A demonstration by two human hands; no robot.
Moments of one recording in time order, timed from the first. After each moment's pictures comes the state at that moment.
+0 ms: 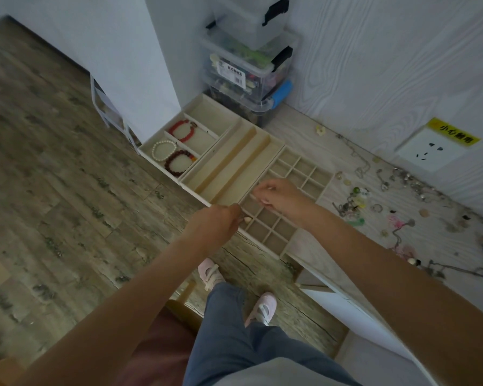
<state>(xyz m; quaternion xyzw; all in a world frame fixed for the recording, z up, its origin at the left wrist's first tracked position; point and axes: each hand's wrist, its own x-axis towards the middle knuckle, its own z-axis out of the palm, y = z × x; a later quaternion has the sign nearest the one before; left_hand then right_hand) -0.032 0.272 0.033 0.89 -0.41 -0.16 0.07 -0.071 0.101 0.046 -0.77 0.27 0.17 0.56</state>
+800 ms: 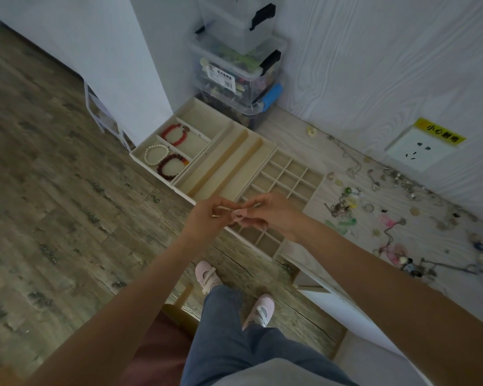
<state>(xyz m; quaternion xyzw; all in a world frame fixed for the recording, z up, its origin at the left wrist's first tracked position) -0.035 0.265 0.040 0.81 -0.13 -0.30 0.49 -0.092 0.109 0.052 -0.63 0.28 0.19 0.70</state>
